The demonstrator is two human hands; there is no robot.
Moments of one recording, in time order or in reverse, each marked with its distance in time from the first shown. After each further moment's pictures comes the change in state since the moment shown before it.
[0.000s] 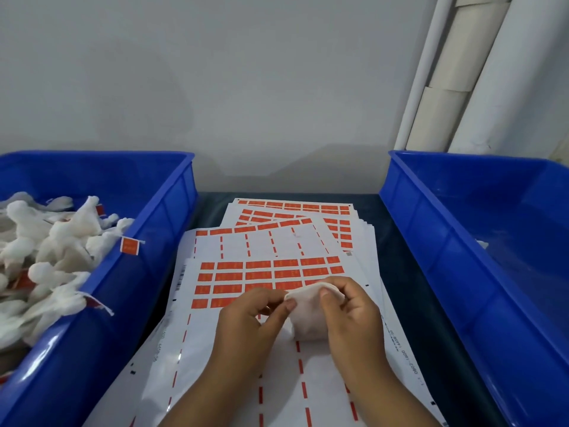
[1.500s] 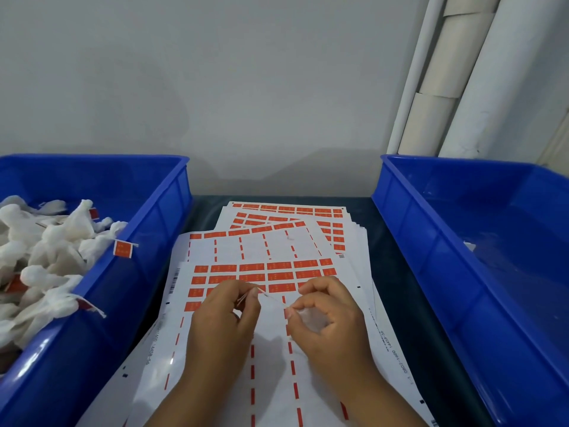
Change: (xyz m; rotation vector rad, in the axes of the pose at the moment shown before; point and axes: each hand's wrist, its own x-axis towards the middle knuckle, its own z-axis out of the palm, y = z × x) left_hand 0.002 0.006 -0.009 0.208 0.228 -0.139; right_hand -0.007 -0.009 -0.001 -0.268 -0.104 -0.272
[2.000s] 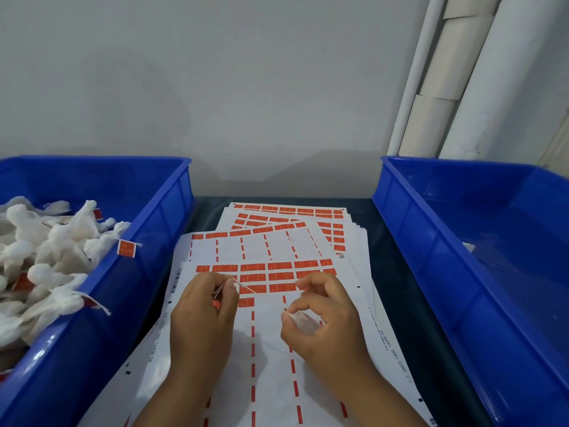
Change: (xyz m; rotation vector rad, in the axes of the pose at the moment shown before) left_hand 0.008 -0.009 -0.009 -0.030 0.210 -0.003; right_hand 0.000 -0.005 0.001 -0.052 -0.063 0.001
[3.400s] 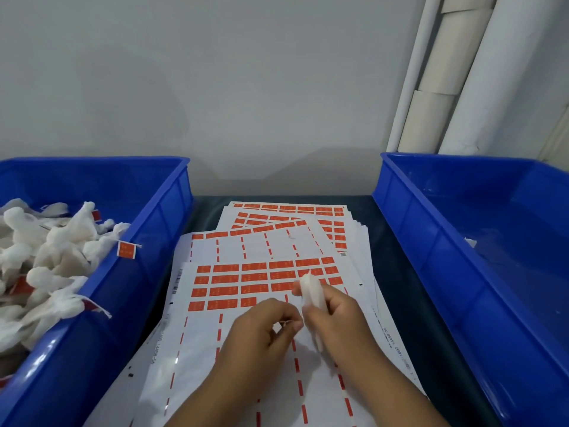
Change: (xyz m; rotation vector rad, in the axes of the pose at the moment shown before) left_hand -0.024 0.018 0.011 -0.042 -0.645 0.185; right_hand 0.010 0.017 -0.003 0.288 -0.157 0.382
